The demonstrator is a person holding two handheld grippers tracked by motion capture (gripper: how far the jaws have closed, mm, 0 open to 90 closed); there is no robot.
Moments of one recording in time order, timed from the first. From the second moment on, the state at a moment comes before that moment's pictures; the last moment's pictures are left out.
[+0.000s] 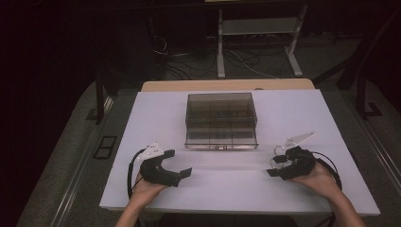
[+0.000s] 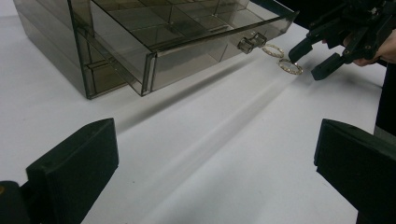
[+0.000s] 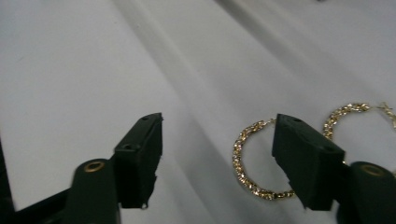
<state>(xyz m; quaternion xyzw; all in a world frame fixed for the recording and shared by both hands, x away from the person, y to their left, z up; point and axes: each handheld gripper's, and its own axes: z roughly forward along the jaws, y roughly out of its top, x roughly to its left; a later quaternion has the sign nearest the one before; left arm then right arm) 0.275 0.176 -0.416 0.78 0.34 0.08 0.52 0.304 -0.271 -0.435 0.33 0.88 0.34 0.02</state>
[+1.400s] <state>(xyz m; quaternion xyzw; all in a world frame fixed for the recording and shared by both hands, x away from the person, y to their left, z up) 0.276 0.174 -0.418 0.79 0.34 0.07 0.51 0.305 -0.271 -0.439 0.36 0.88 0.30 0.05</state>
